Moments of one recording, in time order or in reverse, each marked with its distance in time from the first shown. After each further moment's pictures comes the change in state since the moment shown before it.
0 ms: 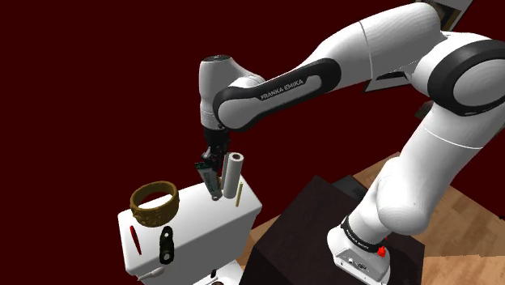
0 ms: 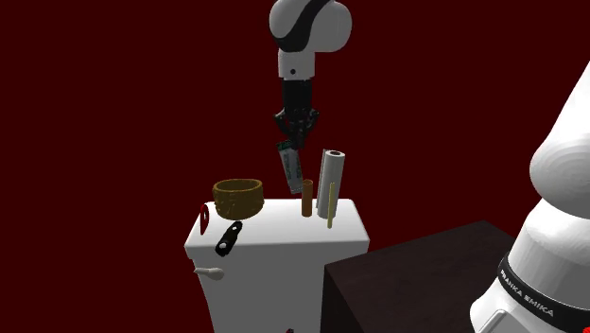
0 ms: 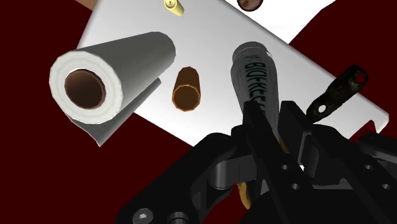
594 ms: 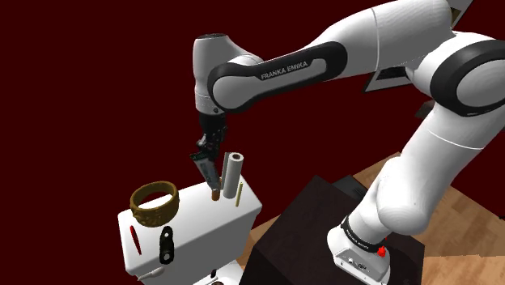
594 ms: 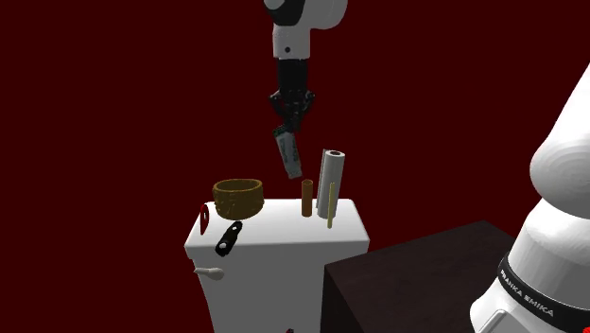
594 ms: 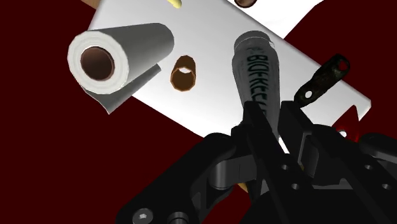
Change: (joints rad) arm 0.002 -0.009 0.003 0.111 0.001 -0.120 0.008
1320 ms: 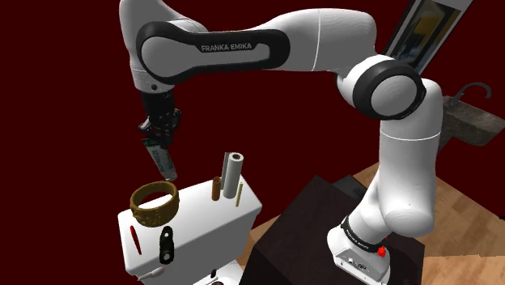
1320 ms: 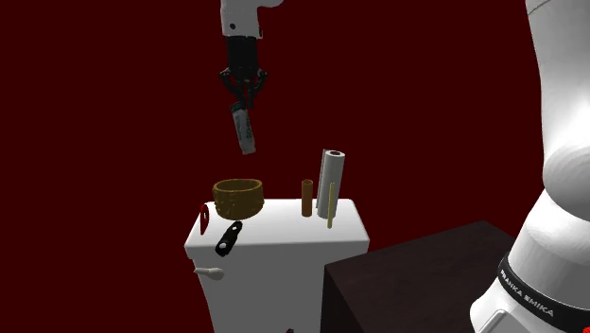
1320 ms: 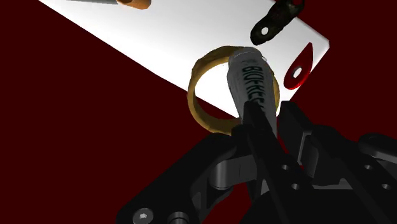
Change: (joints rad) arm 0.131 0.404 0.026 0.672 -0.122 -0.281 0.158
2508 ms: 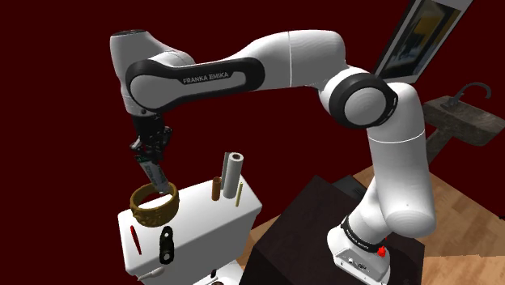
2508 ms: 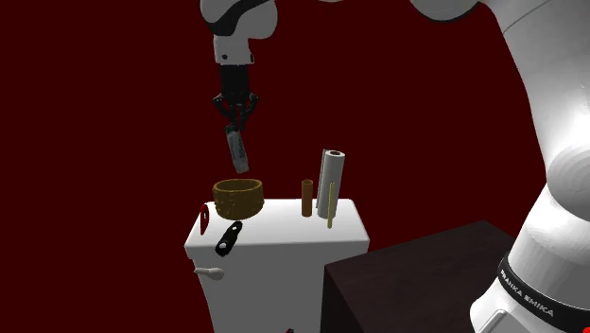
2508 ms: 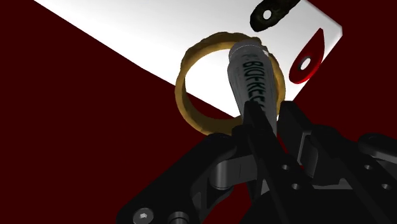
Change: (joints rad) arm 0.037 0.140 -0.011 0.052 -0.036 0.084 0.024
